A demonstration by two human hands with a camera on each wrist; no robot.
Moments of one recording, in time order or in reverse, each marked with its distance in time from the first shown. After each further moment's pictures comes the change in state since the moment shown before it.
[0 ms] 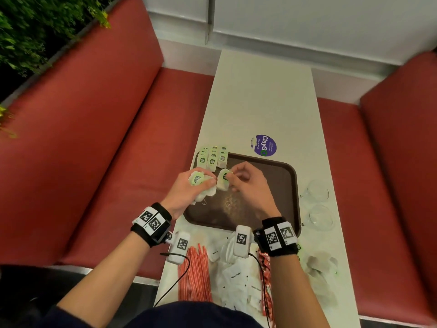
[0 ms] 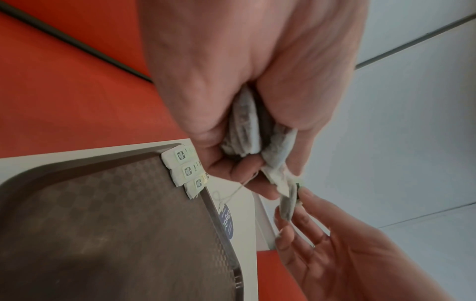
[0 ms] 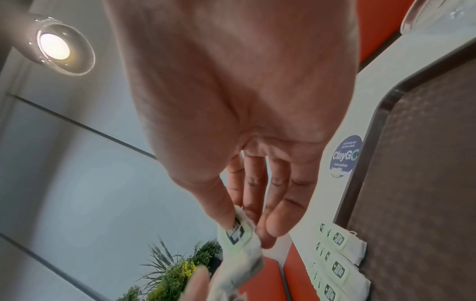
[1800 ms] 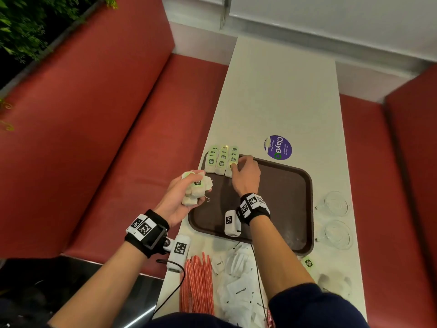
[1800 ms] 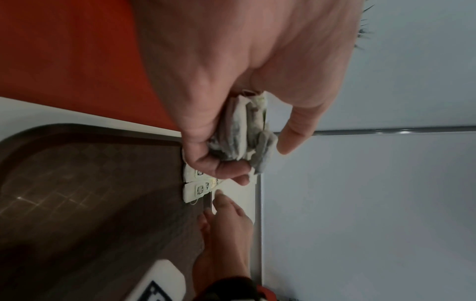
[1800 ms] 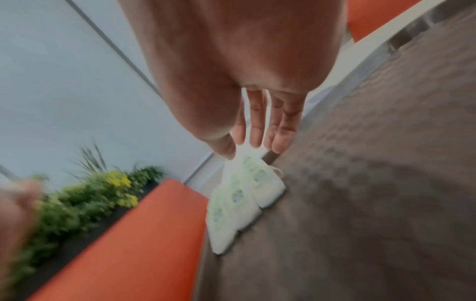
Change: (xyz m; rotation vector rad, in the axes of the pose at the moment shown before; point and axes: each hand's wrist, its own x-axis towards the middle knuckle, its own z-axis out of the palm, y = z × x) left_hand 0.022 -0.009 -0.029 -0.573 0.192 -0.268; right_hand 0.126 0.078 0.059 -0.479 0.273 0.098
